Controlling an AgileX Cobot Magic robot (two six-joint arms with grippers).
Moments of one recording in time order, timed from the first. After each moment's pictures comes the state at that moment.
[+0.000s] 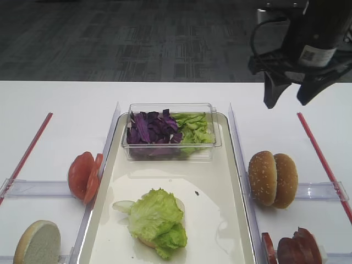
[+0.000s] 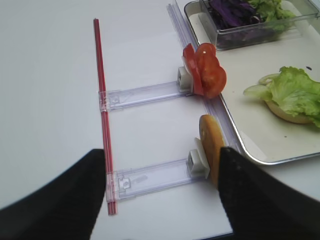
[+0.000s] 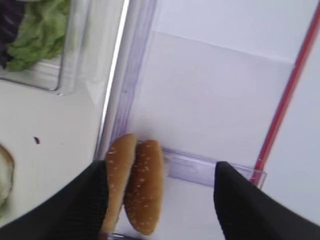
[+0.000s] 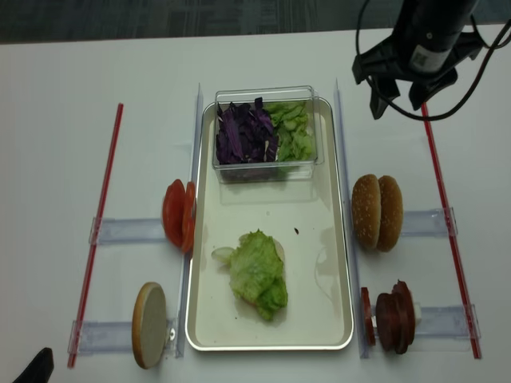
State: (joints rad) left arm -0.08 -0.02 -0.50 -0.08 1.17 0.07; right arm 0.21 1.76 -1.50 0.09 1.23 -0.01
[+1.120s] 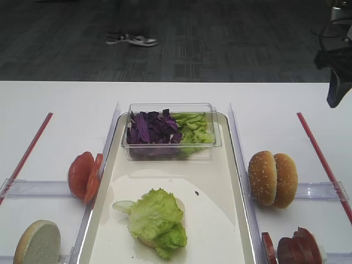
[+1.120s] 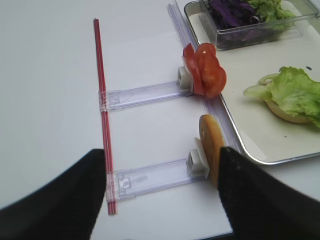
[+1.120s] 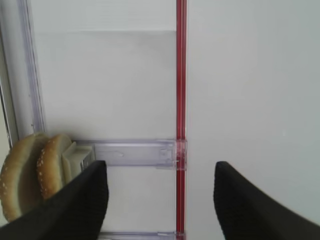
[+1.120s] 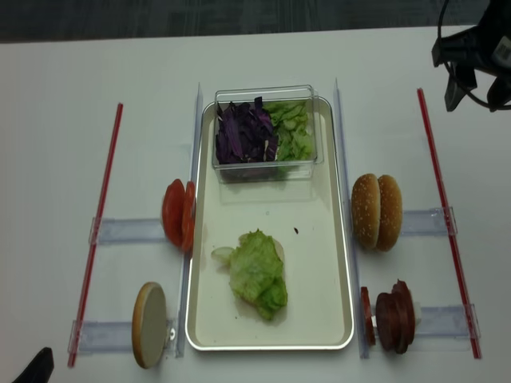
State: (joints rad) left arm -0.08 -0.02 -0.50 -0.08 1.17 0.07; right arm -0.03 1.68 -1.40 0.08 1.23 -0.03
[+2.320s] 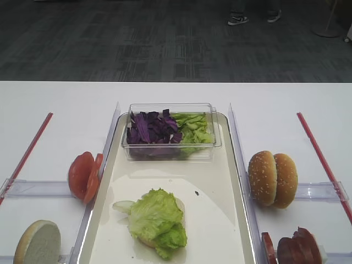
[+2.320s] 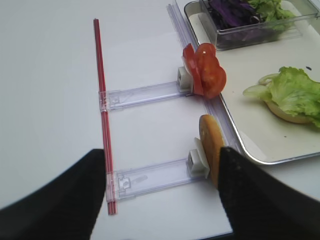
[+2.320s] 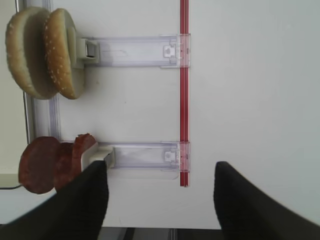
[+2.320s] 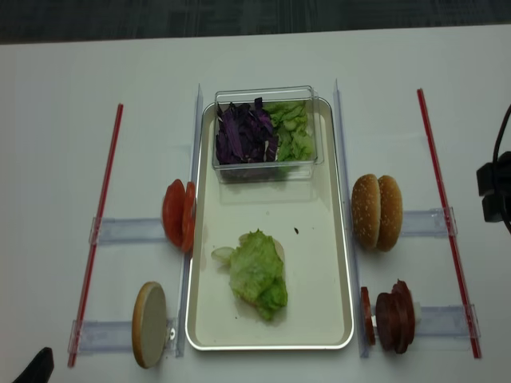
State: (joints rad) left arm -0.08 -0.02 -0.50 -0.08 1.17 0.07; right arm -0.03 1.05 -0.86 0.10 1.18 -0.03
